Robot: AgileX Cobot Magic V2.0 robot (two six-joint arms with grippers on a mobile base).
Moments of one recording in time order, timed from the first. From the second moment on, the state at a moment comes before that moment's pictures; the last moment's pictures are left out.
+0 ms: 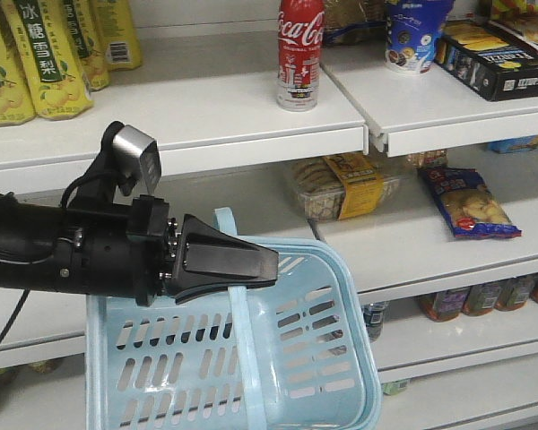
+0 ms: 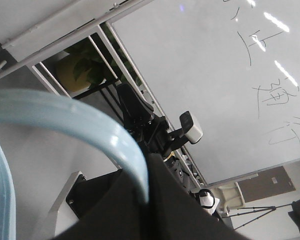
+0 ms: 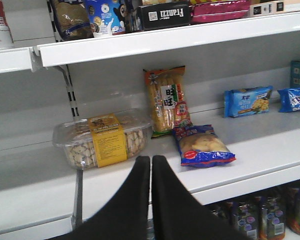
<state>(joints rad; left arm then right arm) -0.36 1.40 -0.91 -1.62 1.18 0.80 -0.03 -0.01 0.03 -0.09 0.06 0.21</state>
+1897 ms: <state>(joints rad) -0.36 1.40 -0.91 -1.62 1.18 0.80 -0.03 -0.01 0.03 -0.09 0.06 0.21</state>
